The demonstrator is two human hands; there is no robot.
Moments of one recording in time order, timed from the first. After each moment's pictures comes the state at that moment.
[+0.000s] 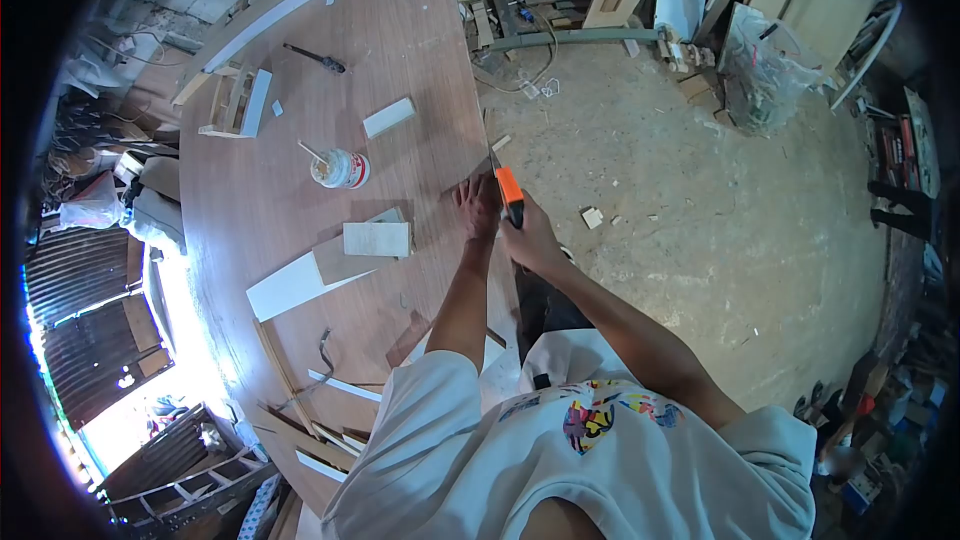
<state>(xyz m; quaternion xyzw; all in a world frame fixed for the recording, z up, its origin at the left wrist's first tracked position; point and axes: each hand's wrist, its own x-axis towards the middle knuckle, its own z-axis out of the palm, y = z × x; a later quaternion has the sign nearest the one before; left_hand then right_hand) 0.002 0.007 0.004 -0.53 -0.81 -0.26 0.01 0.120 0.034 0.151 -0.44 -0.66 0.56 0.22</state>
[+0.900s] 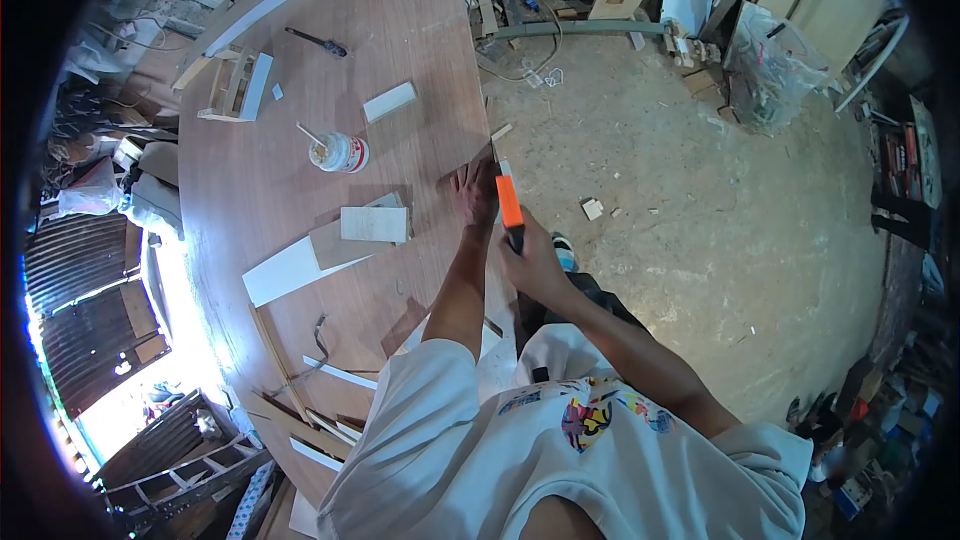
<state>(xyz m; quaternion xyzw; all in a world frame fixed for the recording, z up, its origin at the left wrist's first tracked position) -0.003 0.011 0.000 -0.51 -0.81 -0.29 0.02 0.140 0.005 0.196 -0.40 -0.63 0.62 0.22</state>
